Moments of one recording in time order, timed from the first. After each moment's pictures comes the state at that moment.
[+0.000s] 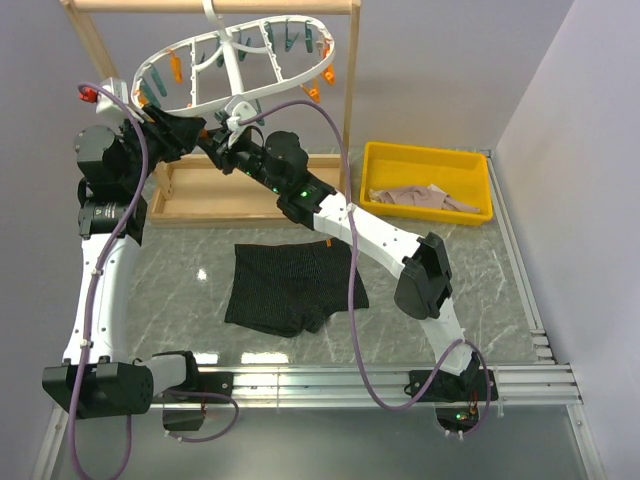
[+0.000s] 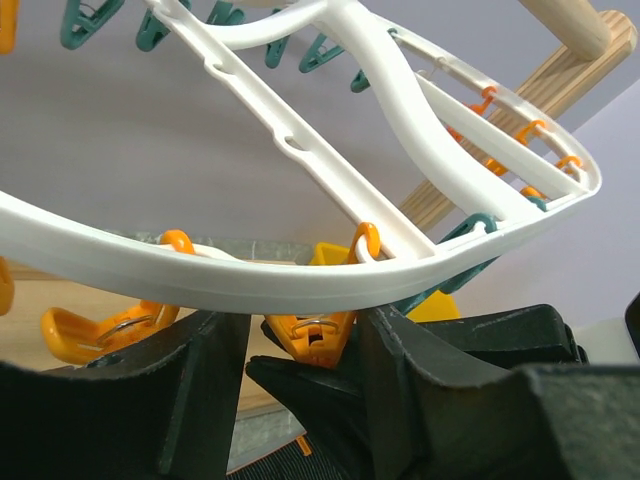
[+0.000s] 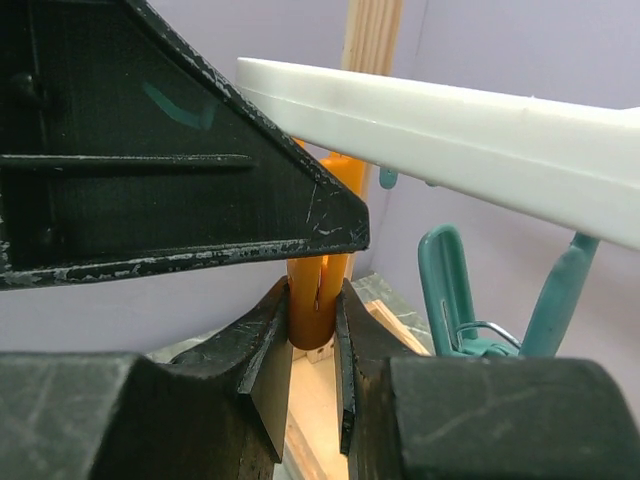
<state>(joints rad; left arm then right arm) 0.08 1.19 1.37 -0.08 0.42 -0.60 0.93 2.13 2.11 0.30 -0.13 -0.08</state>
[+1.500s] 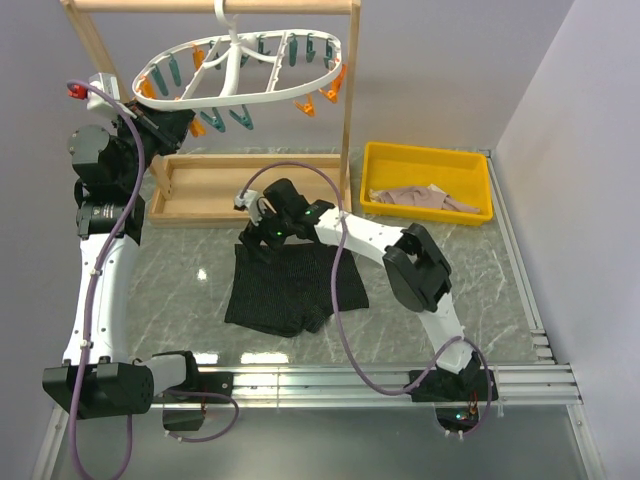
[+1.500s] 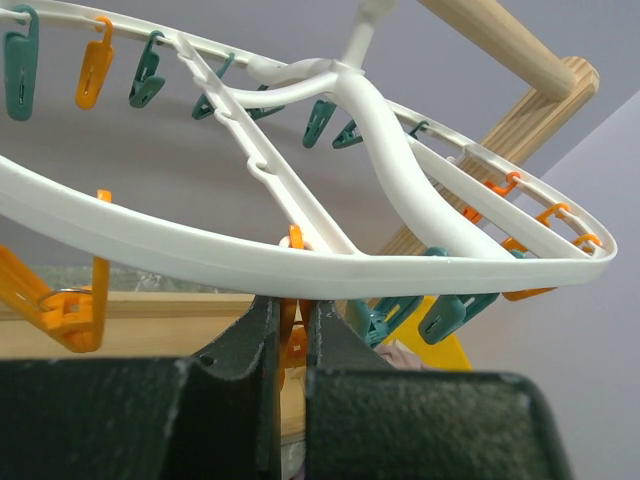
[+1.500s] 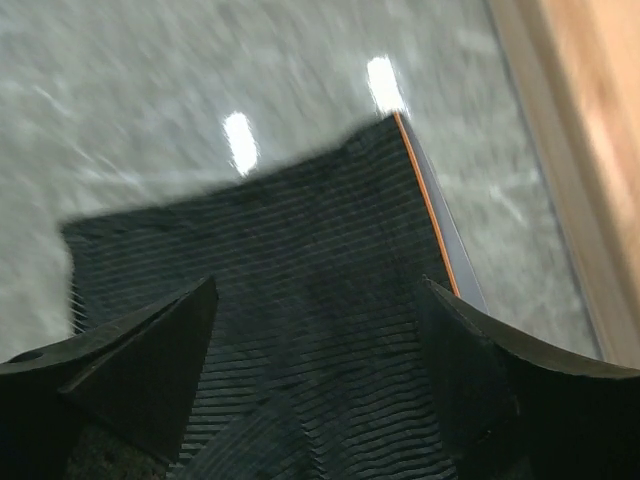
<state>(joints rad) 0.08 1.19 1.37 0.00 0.41 -0.62 0.86 2.15 1.76 -0.33 -0.41 -0.16</state>
